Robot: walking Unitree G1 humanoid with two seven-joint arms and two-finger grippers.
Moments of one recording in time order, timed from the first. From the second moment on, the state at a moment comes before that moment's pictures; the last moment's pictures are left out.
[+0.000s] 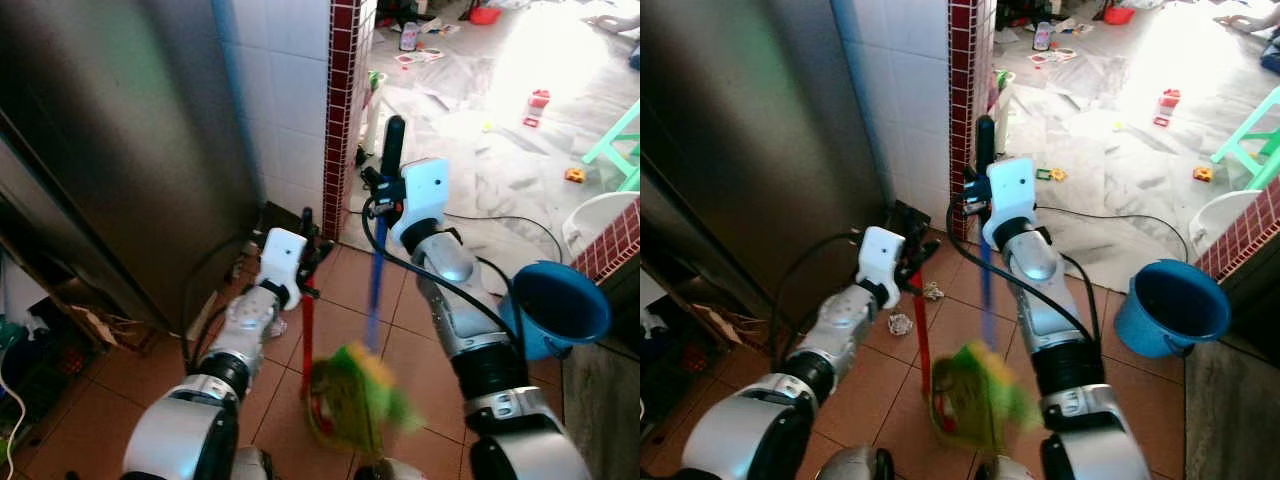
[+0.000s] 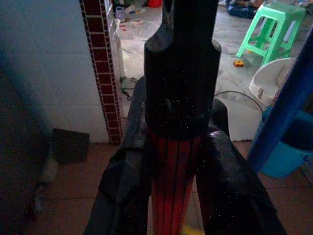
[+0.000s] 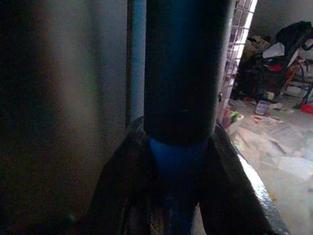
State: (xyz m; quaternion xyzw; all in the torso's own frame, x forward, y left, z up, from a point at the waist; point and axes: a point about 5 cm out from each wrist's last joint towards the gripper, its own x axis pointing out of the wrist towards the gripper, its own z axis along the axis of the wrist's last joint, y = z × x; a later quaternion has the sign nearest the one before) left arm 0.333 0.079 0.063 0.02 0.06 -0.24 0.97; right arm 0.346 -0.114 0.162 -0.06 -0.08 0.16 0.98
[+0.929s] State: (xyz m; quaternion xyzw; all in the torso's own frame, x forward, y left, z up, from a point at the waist) left arm 0.320 0.130 0.072 0.02 0.01 -0.20 0.98; right arm 0.336 -0.142 0.131 -0.05 -0.05 0.03 1.00
